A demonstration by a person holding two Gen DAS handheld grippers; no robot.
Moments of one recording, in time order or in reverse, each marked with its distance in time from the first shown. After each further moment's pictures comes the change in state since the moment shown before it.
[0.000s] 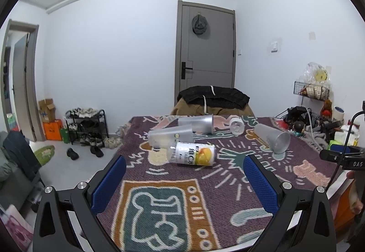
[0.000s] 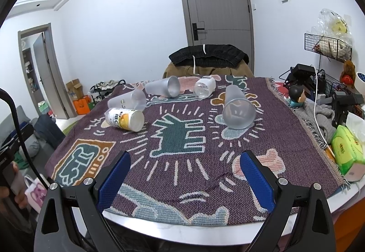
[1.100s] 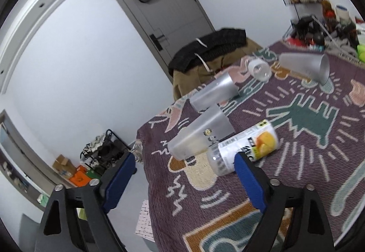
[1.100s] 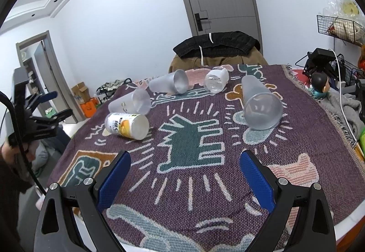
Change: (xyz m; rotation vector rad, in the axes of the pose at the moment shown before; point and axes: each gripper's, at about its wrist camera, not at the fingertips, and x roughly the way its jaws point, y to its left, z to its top) left arm 0.170 0.013 0.050 0.572 0.272 0.039; right arm 0.070 -0.001 0.020 0.086 0.049 0.069
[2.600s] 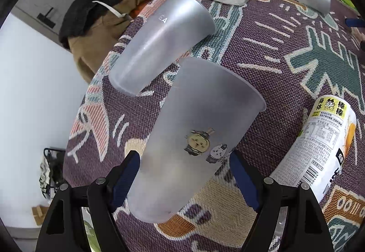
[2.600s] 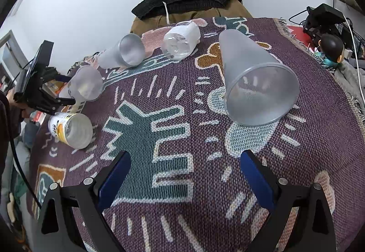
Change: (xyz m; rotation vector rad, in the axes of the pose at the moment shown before) left arm 0.233 -0.013 0.057 0.438 0.380 -0.494; right arm 0.132 -0.058 0.032 0.121 0.283 -0.109
